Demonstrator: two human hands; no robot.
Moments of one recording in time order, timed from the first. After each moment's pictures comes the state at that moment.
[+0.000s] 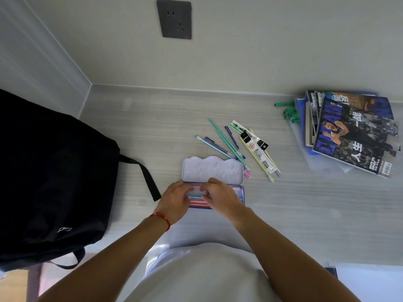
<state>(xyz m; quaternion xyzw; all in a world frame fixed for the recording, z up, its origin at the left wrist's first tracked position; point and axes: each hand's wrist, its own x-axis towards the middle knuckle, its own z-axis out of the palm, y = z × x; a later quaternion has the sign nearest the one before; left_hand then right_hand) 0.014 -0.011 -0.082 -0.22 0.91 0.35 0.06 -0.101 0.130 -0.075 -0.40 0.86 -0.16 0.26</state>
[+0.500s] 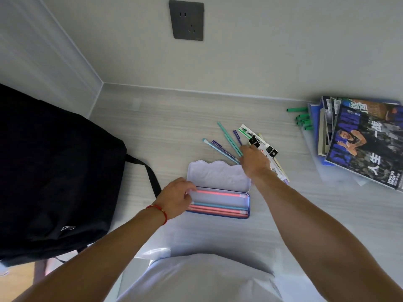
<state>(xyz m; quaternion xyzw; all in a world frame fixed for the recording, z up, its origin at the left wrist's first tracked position) -0.002 -0.036 -0.061 -0.20 0.91 0.33 0.11 -0.236 0.120 -0.075 -0.25 0.94 -0.04 0.21</state>
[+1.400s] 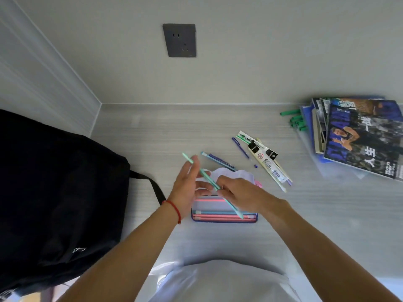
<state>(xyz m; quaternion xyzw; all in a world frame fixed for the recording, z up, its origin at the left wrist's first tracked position) -0.048 -0.029 -0.018 -0.37 0.47 0.81 -0.01 -0.143 0.135 -0.009 -0.42 0.85 -0.18 0.25</state>
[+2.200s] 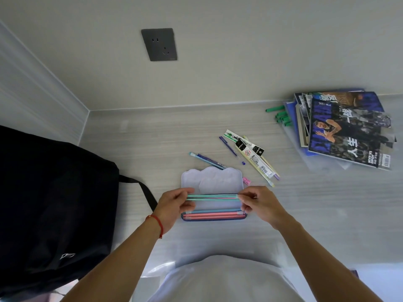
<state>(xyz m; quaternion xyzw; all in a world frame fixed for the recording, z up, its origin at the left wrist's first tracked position) -0.008 -0.029 -0.066 -0.37 0.56 0.74 0.06 -0.143 0.222 -0.057 -0.11 0.83 -0.43 0.35</state>
